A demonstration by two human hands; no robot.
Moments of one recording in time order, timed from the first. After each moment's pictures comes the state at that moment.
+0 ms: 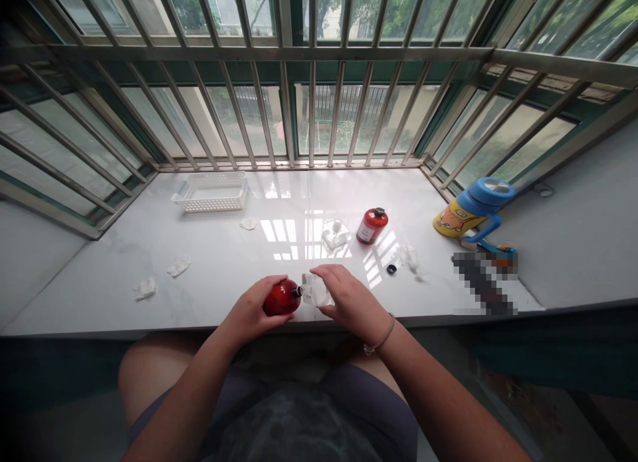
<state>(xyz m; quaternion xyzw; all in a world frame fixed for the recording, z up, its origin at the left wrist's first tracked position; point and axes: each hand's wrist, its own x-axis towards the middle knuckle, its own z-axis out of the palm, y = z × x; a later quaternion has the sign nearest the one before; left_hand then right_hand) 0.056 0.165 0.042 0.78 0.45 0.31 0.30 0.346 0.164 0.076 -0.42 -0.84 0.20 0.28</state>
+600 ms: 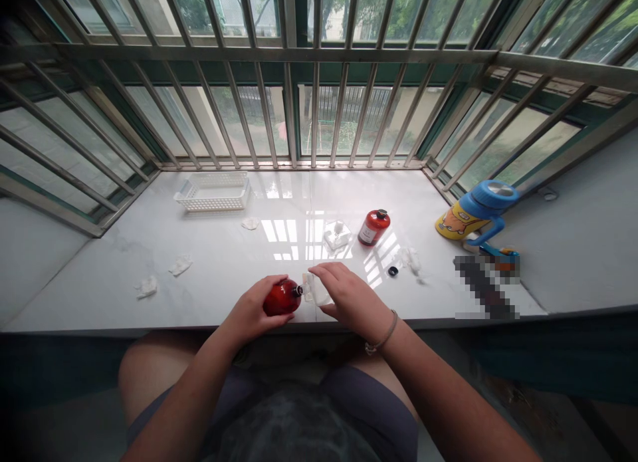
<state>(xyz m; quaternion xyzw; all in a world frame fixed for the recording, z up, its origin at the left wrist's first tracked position) 0.056 0.165 0.047 0.77 0.47 0.29 0.32 0.344 0.170 0.094 -0.40 -0.87 0.16 0.23</state>
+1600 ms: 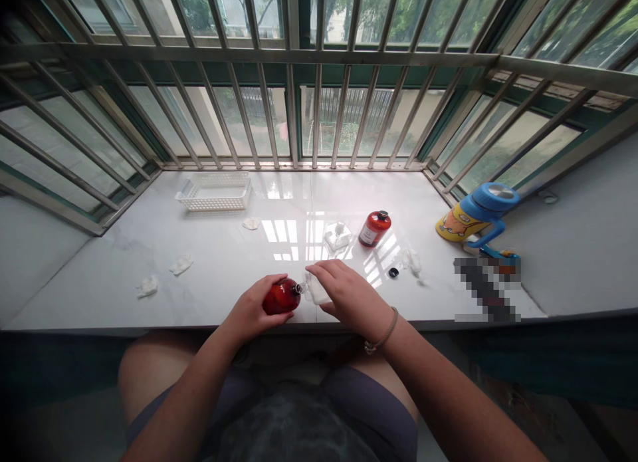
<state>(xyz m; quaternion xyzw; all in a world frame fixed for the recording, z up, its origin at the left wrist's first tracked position) 0.052 0.167 0.040 0.77 0.47 0.29 0.33 0.338 0.175 0.110 -0.39 -0.89 0.14 0.20</state>
